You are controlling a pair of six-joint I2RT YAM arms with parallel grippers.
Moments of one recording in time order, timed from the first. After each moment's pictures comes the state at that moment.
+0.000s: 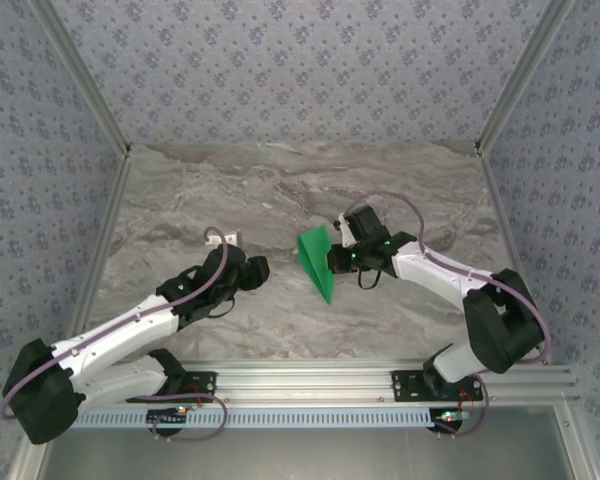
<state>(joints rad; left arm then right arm) -0.80 1.01 0.61 -0.32 -0.26 -0.80 0.55 1.50 0.86 -0.34 -0.30 0.44</state>
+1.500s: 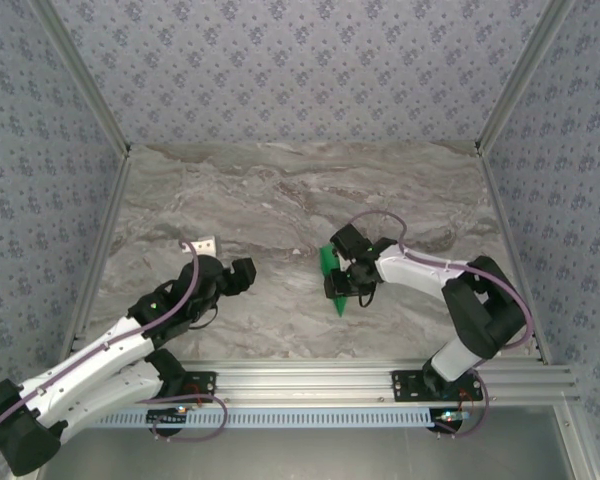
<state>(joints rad) -0.80 0.76 0.56 -0.42 -0.35 -0.77 0.67 1.59 0.88 -0.59 -0.15 0.48</state>
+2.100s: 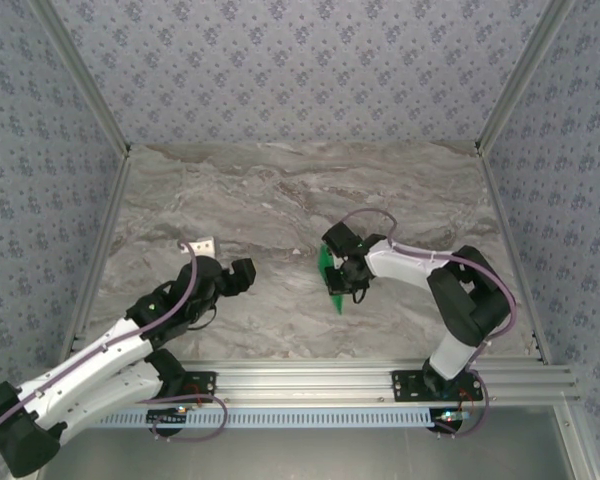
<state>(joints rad) -0.80 0.74 0.56 -0.44 -0.36 -0.77 0.68 1.69 0.96 -0.59 -0.12 0.48</state>
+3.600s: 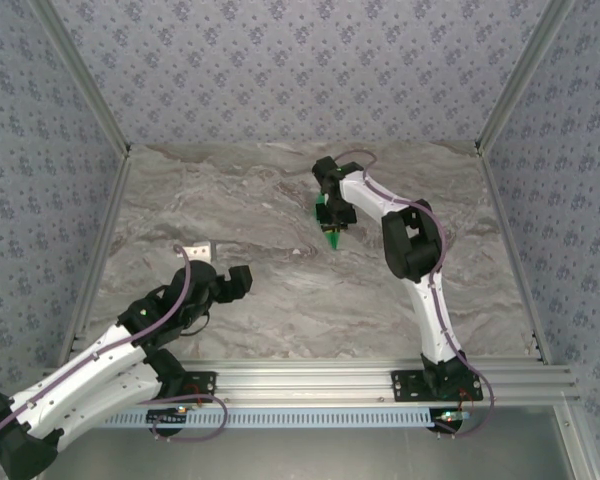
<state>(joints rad) -0.80 0.68 0.56 -0.54 -0.34 -0.72 0.48 2.34 1.95 -1.05 -0.01 0.36</state>
